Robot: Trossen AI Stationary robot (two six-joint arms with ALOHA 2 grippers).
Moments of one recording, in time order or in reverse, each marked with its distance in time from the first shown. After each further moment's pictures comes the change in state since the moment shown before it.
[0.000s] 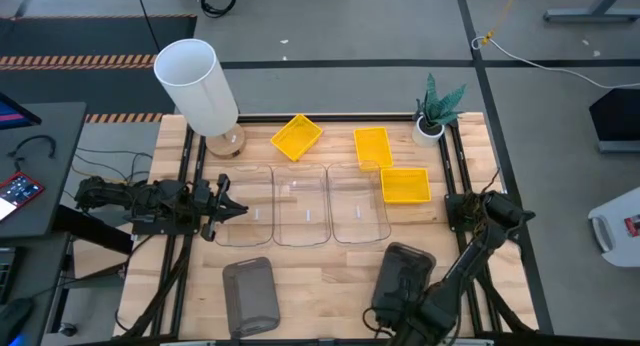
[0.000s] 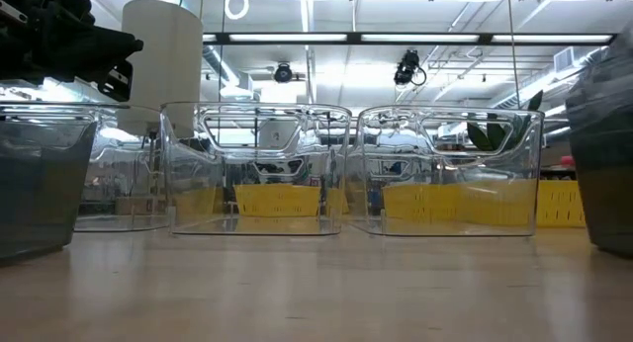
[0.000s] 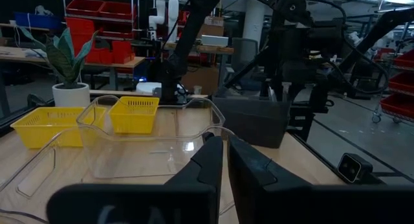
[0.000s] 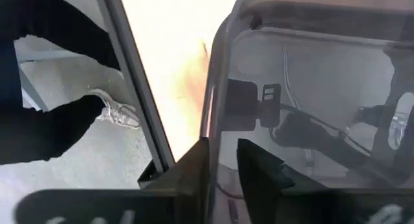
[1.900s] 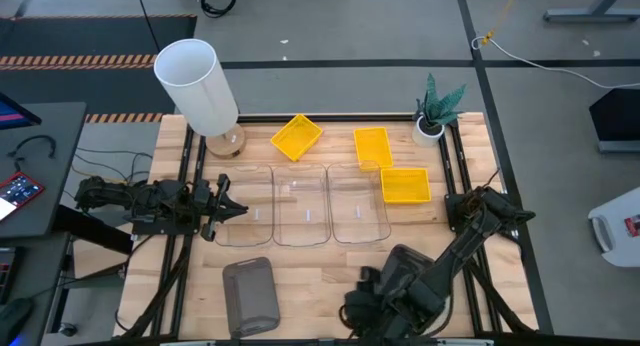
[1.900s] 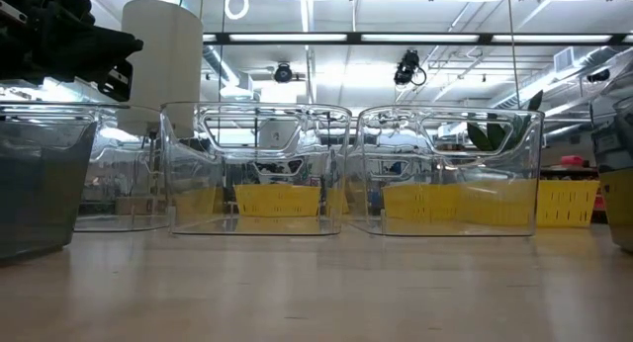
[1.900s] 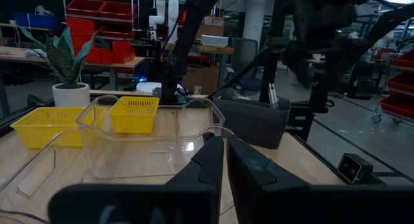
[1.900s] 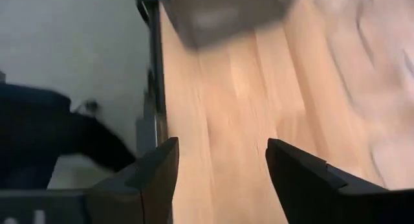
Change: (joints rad) left arm 0.000 0.000 0.000 0.000 0.000 0.000; right arm -0.104 -0.001 0.225 0.188 0.356 -0.372
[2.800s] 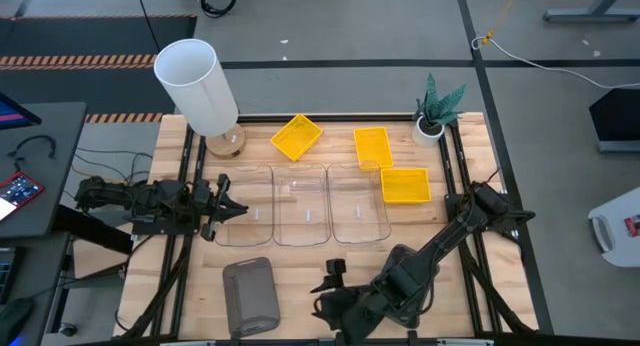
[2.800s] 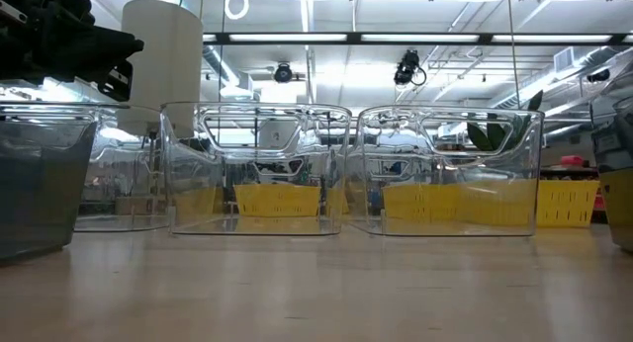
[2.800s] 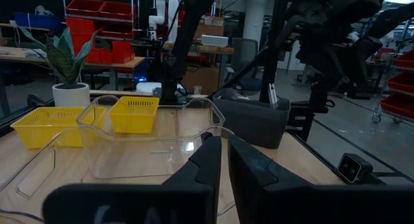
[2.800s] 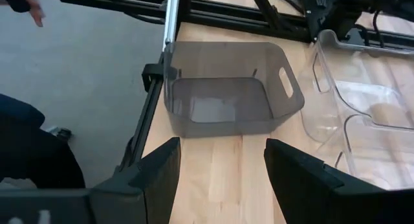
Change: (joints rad) left arm 0.000 0.000 0.000 0.000 0.000 0.000; right arm -0.113 0.004 -0.066 0.385 0.044 -0.516
